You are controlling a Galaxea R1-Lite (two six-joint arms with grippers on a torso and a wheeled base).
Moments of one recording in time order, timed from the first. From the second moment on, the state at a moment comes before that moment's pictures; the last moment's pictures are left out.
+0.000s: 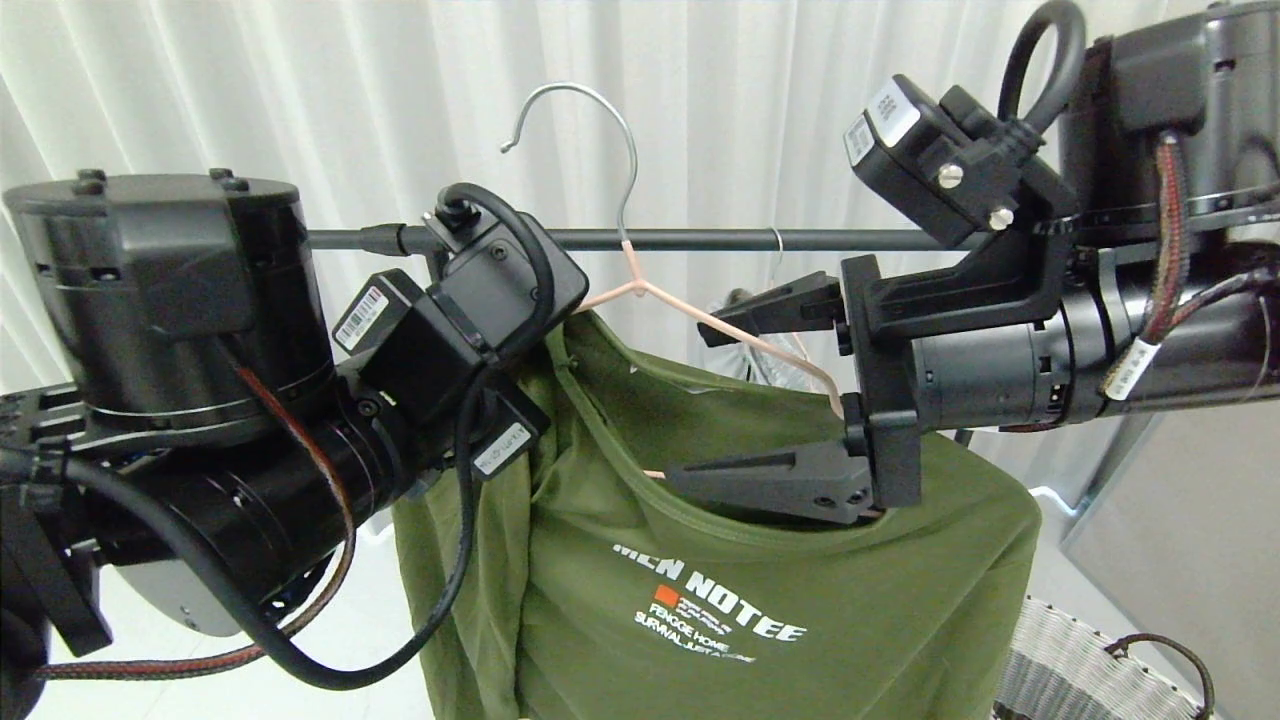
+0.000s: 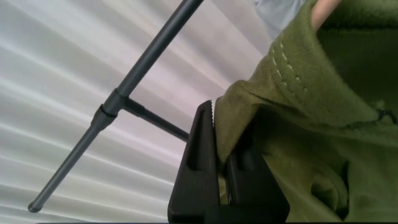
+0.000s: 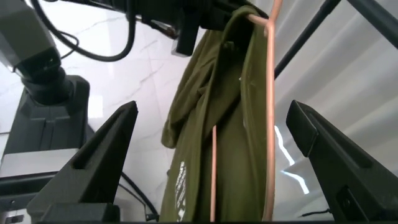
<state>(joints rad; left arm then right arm) -0.75 1.46 -0.89 -0.42 0.50 0.77 0.88 1.61 -1.36 0.07 0.54 -0.32</state>
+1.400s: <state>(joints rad) -0.77 1.47 -0.87 -0.49 0.48 0.76 0.86 1.66 -1.38 0.03 0.55 -0.28</state>
